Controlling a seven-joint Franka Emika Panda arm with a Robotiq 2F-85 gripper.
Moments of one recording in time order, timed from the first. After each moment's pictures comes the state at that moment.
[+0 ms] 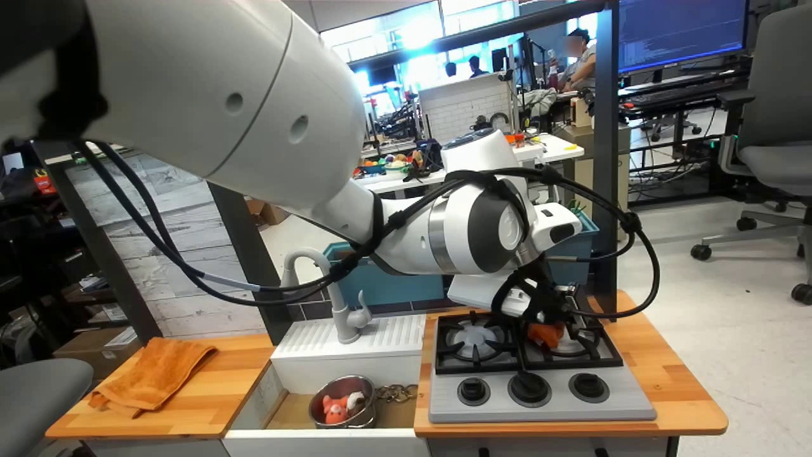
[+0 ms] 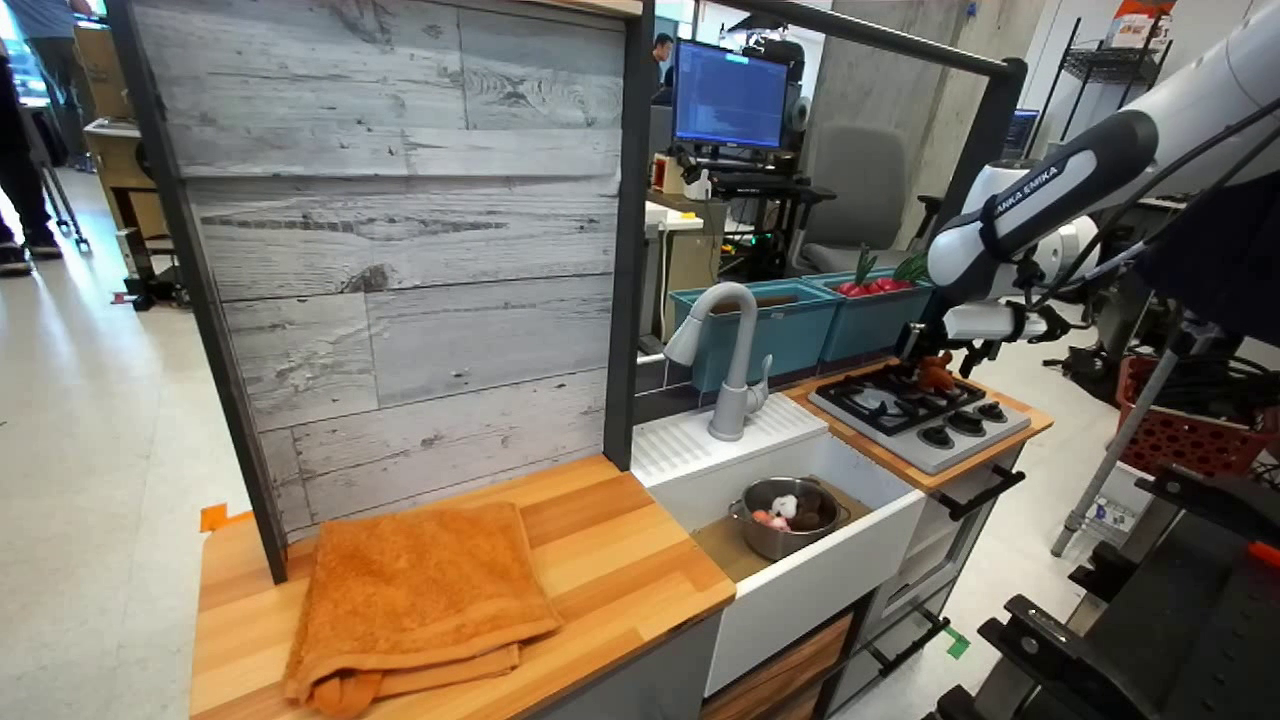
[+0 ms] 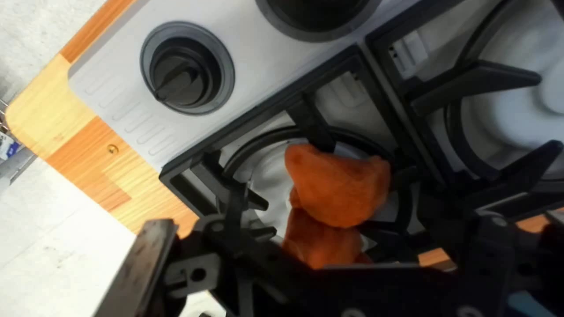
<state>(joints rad) -0.38 1.44 -0.23 -0.90 0.06 2.56 0.14</state>
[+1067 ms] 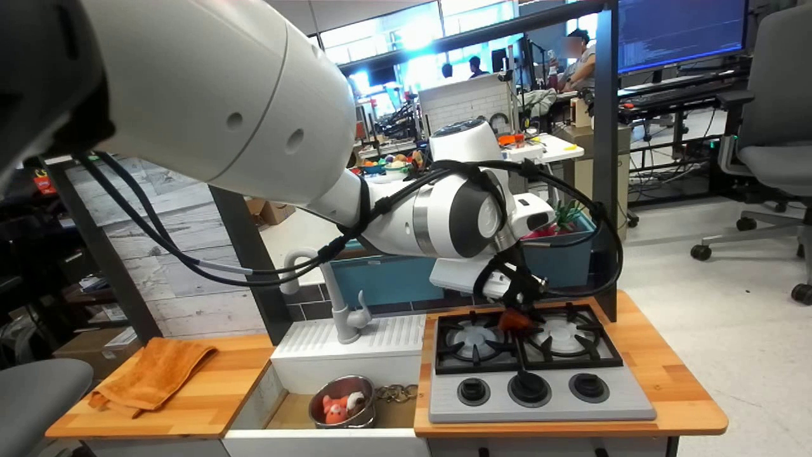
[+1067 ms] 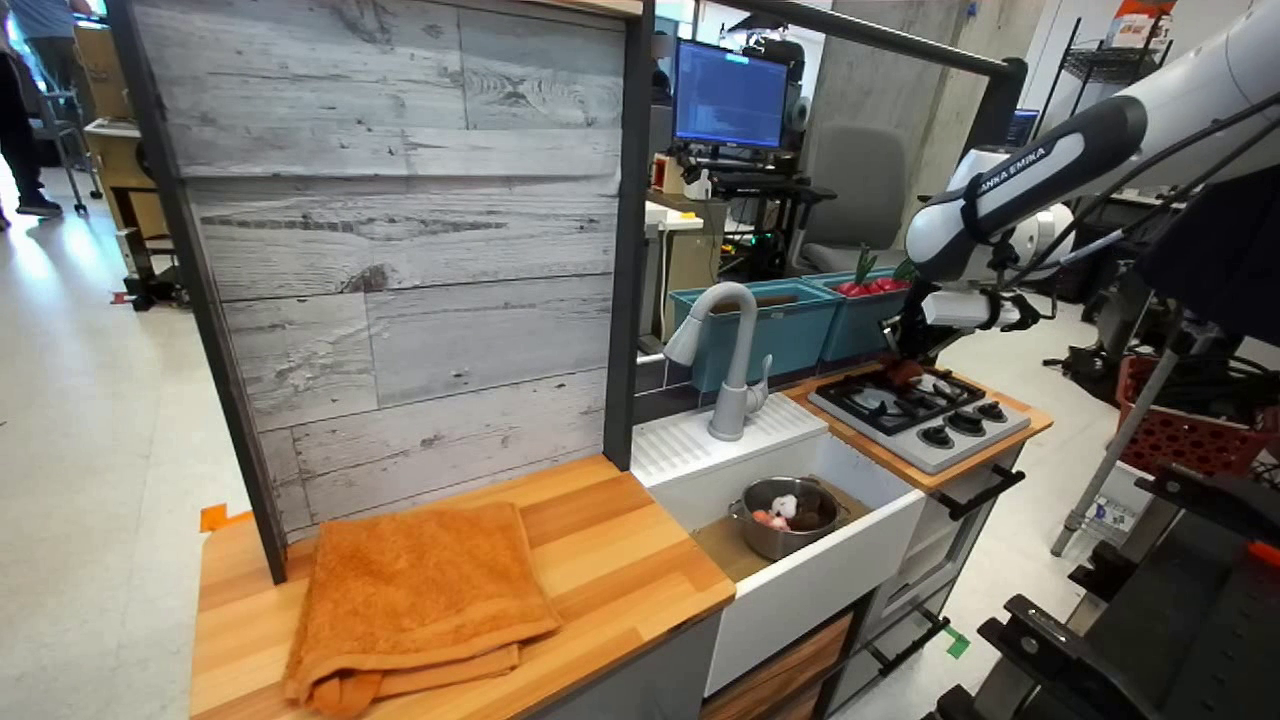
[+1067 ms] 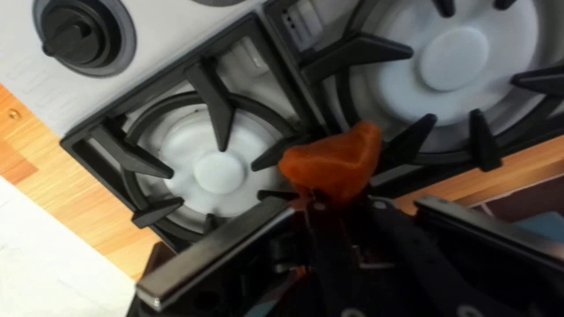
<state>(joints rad) -0.40 1.46 -0.13 -0.80 0.06 2.50 0.05</state>
